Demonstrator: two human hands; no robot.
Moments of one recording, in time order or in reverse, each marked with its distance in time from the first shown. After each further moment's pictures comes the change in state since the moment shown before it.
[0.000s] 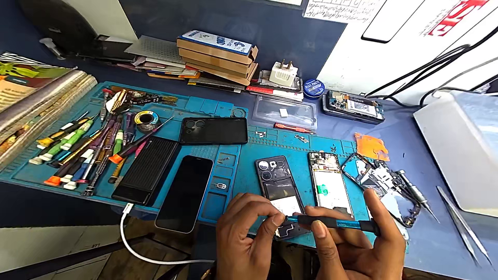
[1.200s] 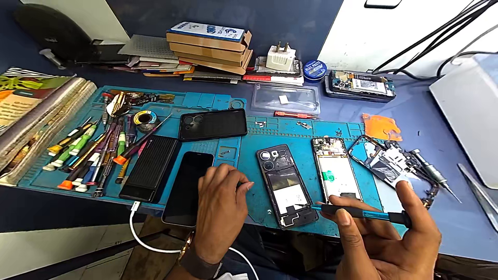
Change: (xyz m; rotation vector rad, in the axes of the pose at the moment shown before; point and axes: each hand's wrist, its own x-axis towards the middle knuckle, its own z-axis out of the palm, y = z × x) left_hand 0.029 -0.027 -0.035 0.801 -0.271 -0.118; right_hand -0.007 0.010 -0.020 -0.094 0.137 0.020
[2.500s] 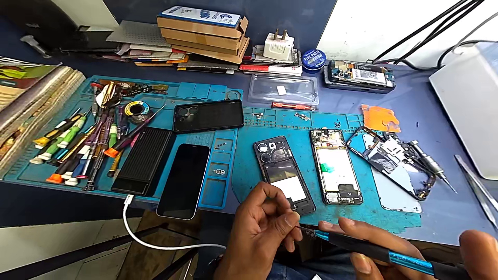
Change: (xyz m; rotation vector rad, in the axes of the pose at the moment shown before) left_hand -0.042 0.056 0.005 -1.477 -0.307 -0.113; right_hand -0.019 -0.017 -0.030 0.193 -0.245 -0.091
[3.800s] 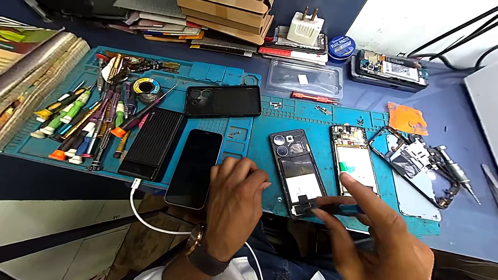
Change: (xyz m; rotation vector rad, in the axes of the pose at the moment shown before) left_hand 0.017 0.001 -0.057 1.498 0.185 0.251; right_hand 0.032 0.020 0.002 -0.670 -0.336 -0.046
